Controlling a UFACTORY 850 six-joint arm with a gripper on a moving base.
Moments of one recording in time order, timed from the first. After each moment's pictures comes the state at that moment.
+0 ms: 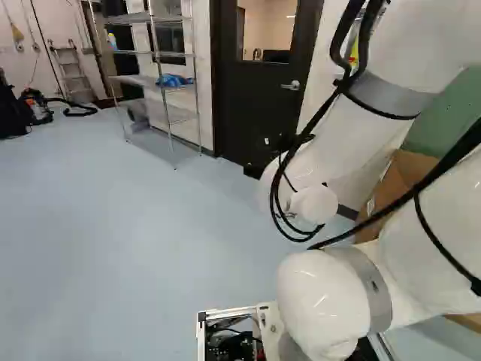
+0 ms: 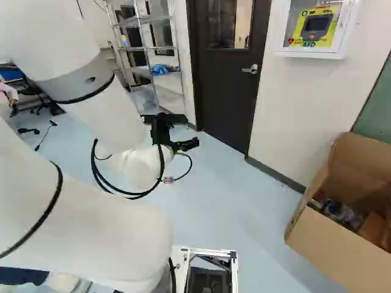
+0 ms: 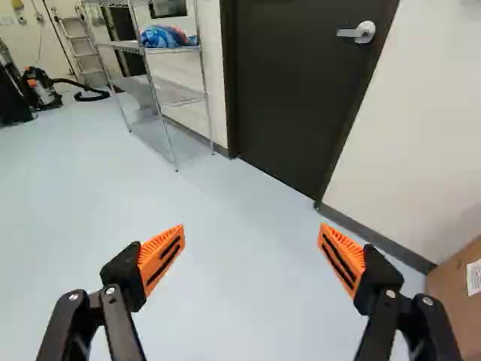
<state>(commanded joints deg) 0.0 16.0 -5.0 0.0 50.0 0.0</state>
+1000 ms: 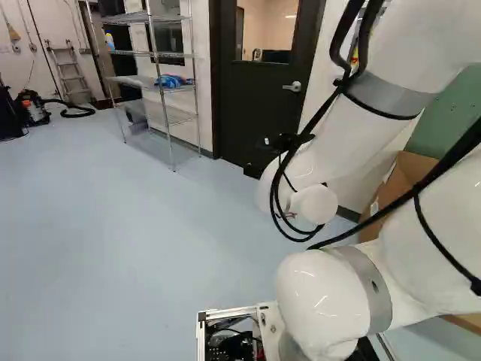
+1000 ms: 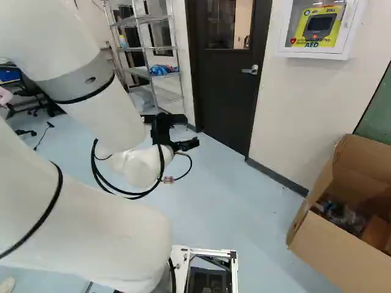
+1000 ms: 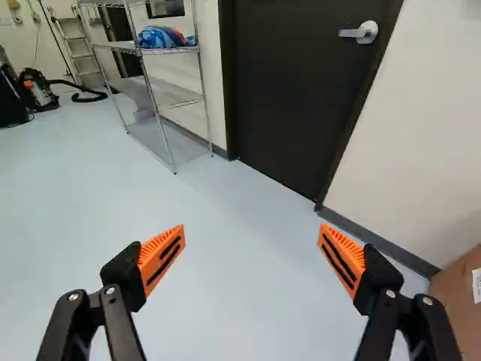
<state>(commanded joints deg) 0.0 16.0 -5.0 0.0 50.0 0.0</state>
